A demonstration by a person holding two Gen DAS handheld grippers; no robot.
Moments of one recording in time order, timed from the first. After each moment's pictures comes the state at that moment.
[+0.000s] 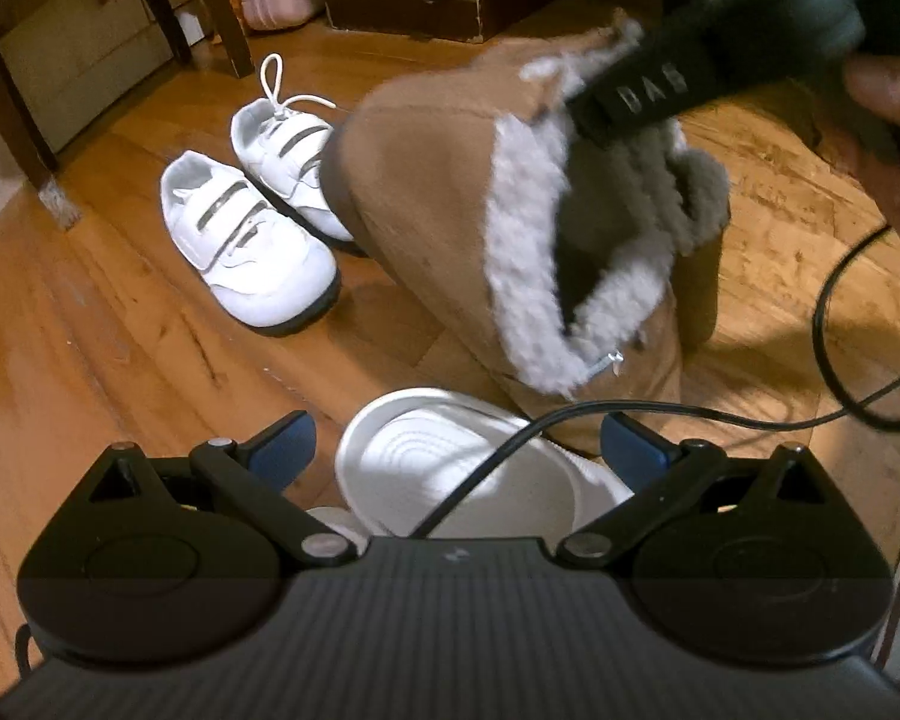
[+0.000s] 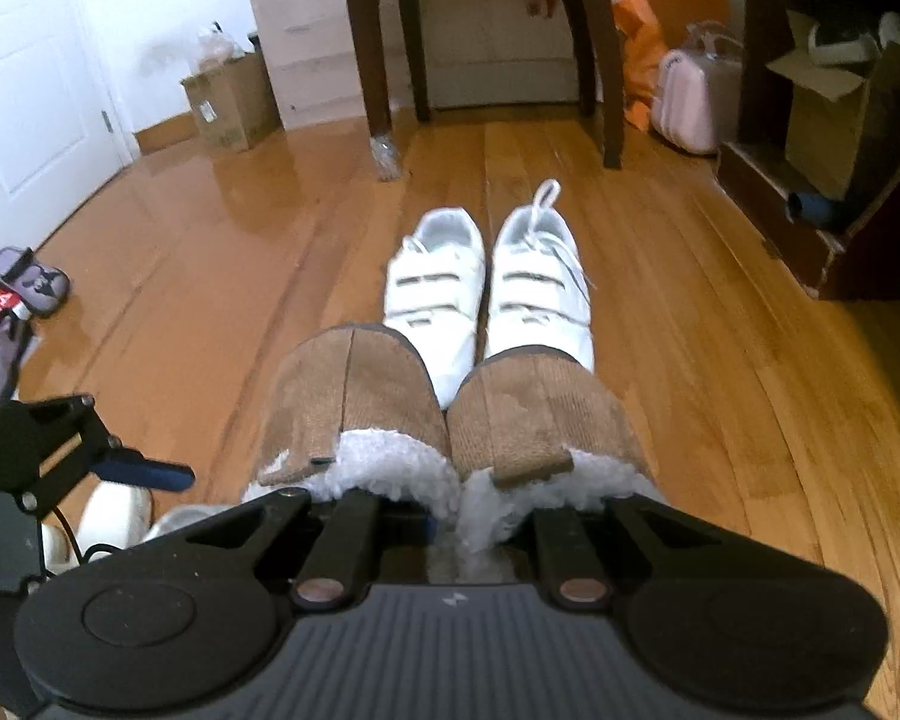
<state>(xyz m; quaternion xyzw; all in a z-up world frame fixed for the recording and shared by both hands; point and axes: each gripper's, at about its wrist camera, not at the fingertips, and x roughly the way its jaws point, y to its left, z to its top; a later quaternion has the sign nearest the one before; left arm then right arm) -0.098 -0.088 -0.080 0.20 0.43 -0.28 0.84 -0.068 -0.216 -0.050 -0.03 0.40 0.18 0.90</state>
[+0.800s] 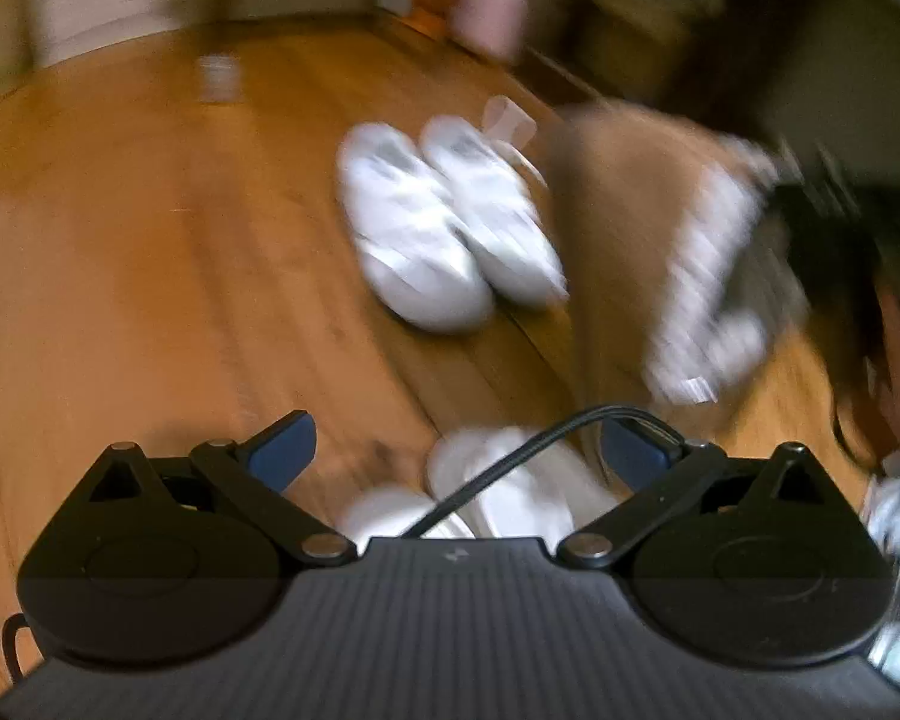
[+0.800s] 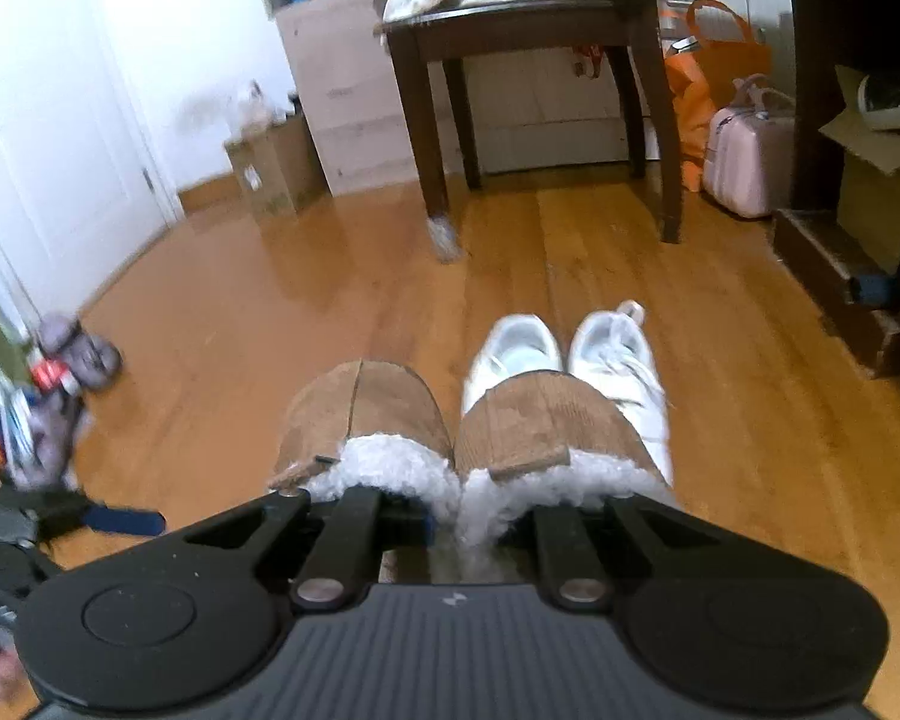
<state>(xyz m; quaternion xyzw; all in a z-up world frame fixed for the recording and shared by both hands) -0.067 0.072 -0.040 -0.12 0.42 -0.14 0.89 -0.020 -0.162 0.023 0.04 0.36 0.23 0.90</state>
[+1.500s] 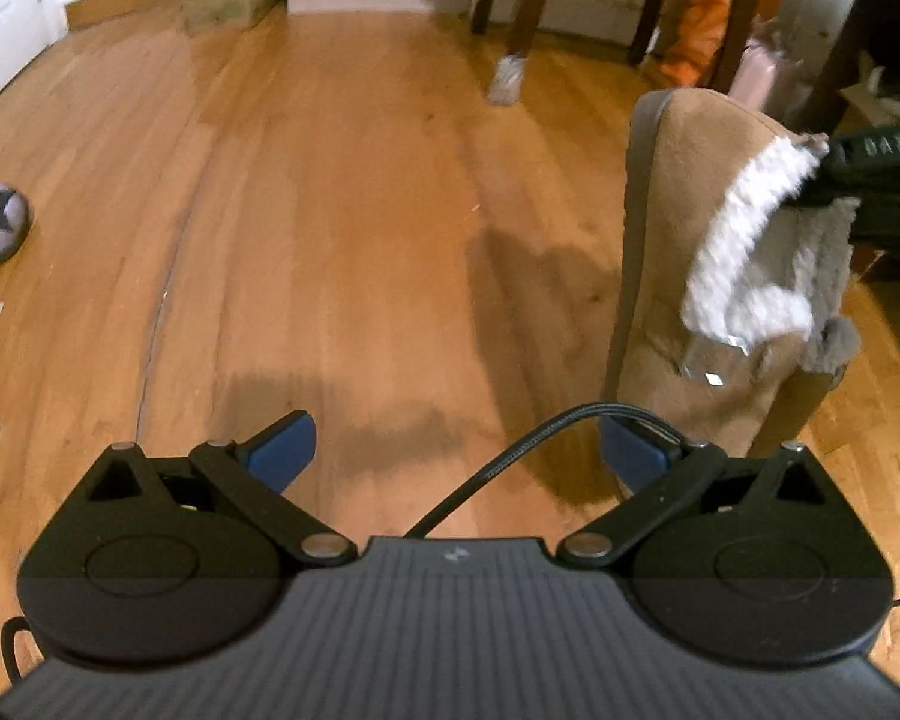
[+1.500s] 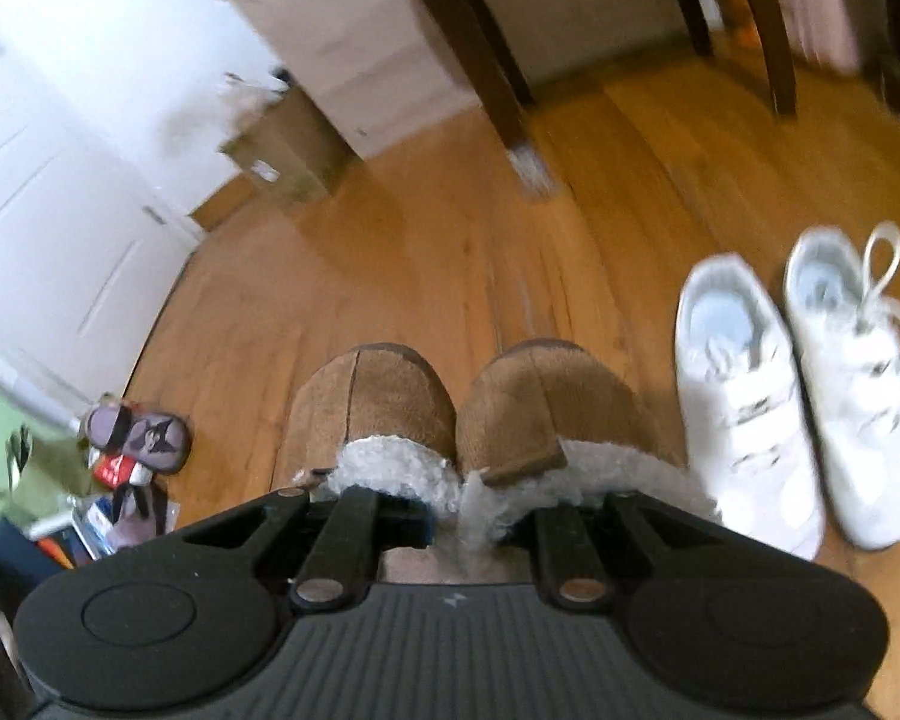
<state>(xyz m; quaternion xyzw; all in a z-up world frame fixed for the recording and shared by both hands) -0.047 0.189 -0.063 -0.10 0.46 0.02 0.88 0.115 -0.030 -0.048 0.18 0.49 0.22 0.83</state>
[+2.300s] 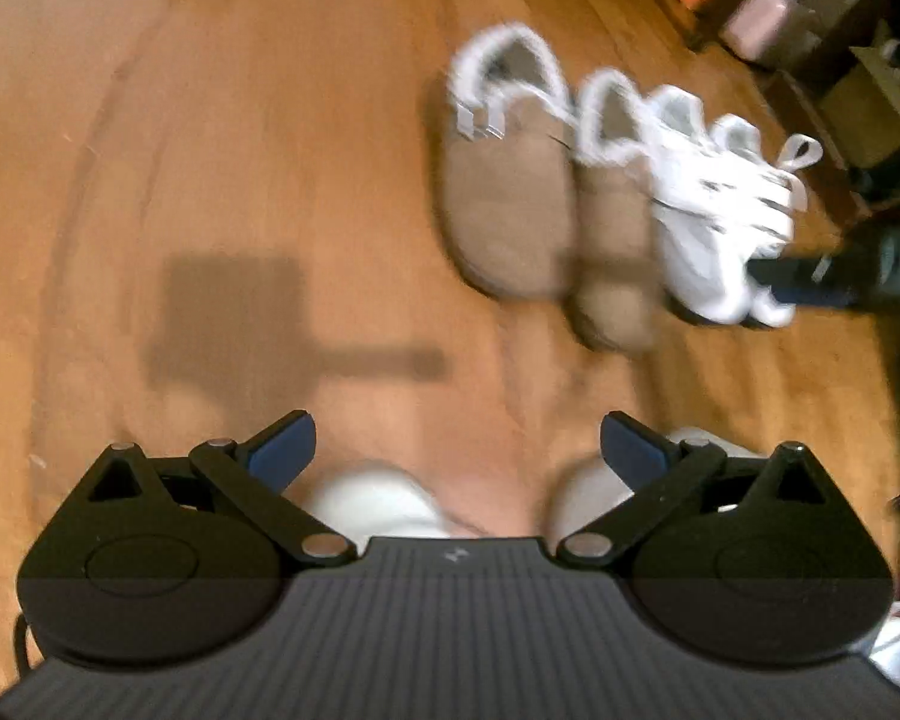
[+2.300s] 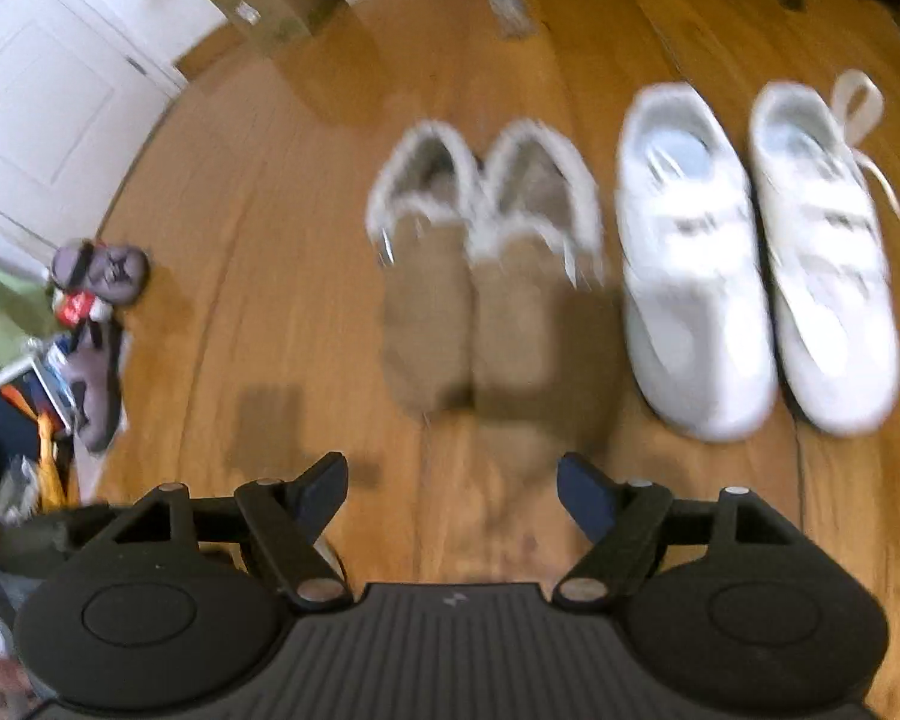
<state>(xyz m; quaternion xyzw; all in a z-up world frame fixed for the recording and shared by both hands) -0.049 0.168 -0.096 -0.19 0.55 -0.04 0.82 0.057 -0.089 -0.120 0.07 0.59 0.26 0.76</state>
